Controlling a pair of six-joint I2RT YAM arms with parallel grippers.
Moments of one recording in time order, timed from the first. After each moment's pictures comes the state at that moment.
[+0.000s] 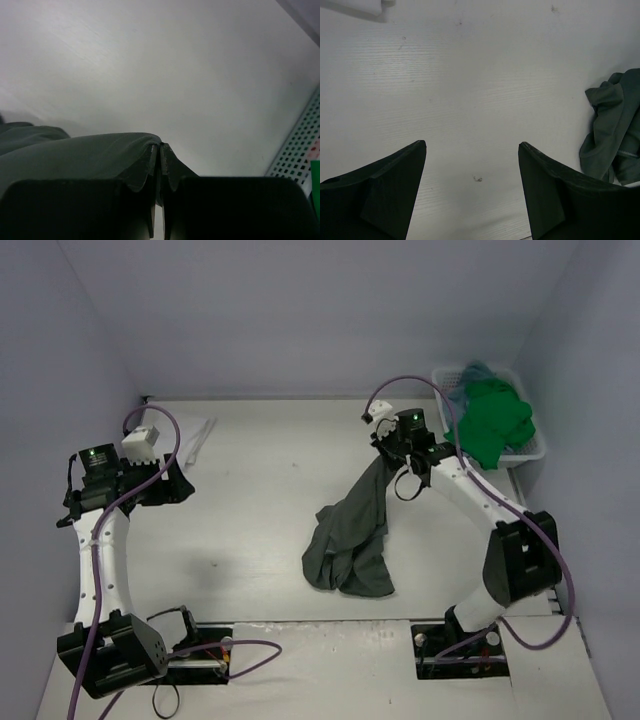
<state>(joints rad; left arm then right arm) 0.34 1.11 1.08 -0.79 0.53 0.12 0.37 1.52 1.16 -0.32 -0.10 -0.38</state>
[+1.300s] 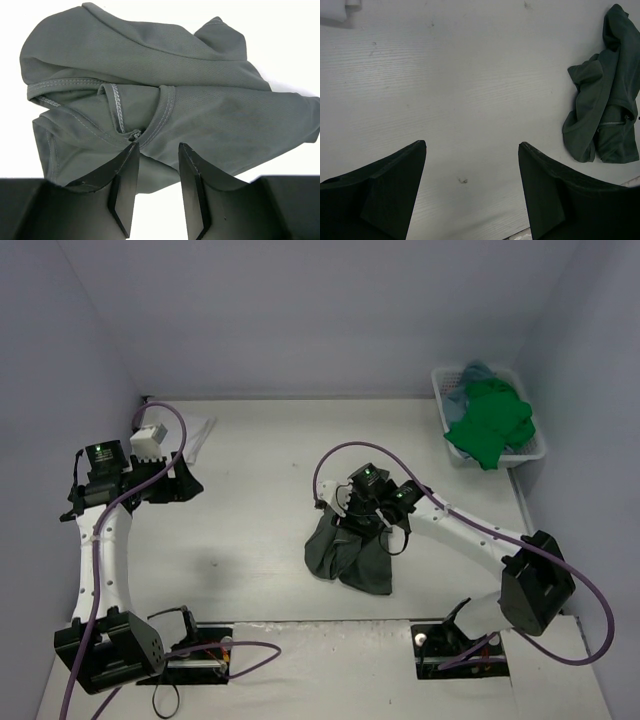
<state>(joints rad) 0.30 1.13 1.10 -0.80 0.60 0.10 0.73 1.42 0.98 -0.58 -0.15 -0.56</state>
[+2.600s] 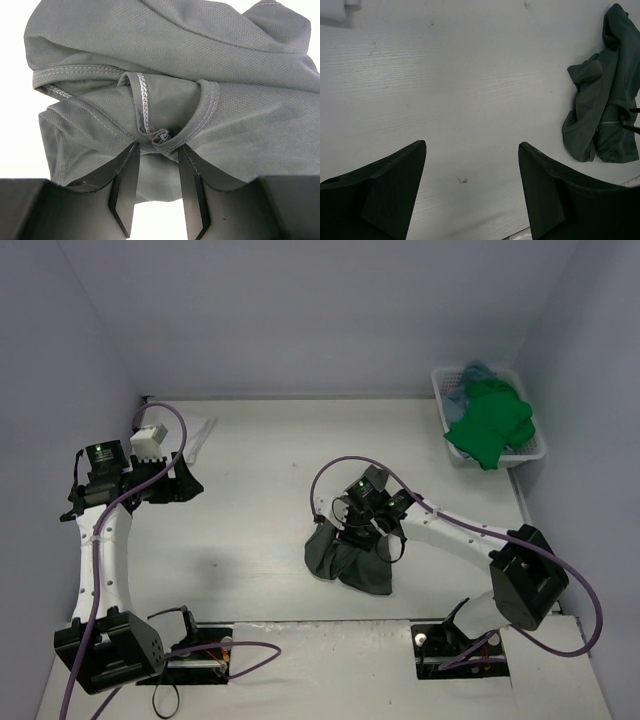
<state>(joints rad) 0.30 1.13 1.10 -0.81 0.60 0.10 0.76 1.46 0.90 -0.55 -0.16 -0.56</state>
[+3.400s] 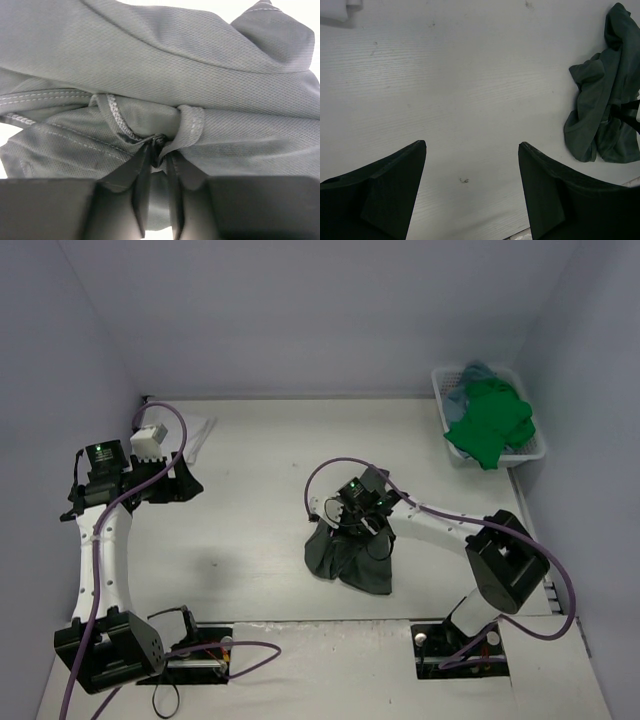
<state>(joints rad) 0.30 1.13 1.10 -0.81 0.60 0.11 0.76 1.57 0.90 -0.44 -0.11 -0.56</state>
